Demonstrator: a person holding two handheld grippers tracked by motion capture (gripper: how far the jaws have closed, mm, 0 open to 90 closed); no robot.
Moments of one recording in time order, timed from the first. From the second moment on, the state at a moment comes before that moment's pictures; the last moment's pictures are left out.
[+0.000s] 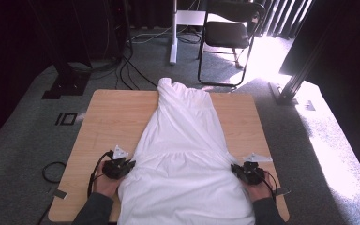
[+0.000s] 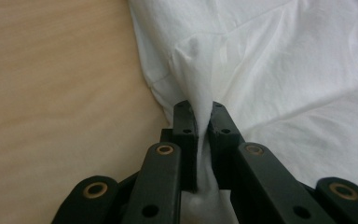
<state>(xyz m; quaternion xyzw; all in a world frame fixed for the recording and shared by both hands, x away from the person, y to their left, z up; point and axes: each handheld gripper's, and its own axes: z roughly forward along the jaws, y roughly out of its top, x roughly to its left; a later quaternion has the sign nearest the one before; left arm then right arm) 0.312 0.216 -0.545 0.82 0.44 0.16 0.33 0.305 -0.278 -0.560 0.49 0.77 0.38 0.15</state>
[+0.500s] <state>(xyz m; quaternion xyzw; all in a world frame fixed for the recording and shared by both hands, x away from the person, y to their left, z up) 0.307 0.235 -0.522 0.78 0.45 0.16 0.40 0.296 -0.270 -0.521 0.46 0.77 0.41 0.16</state>
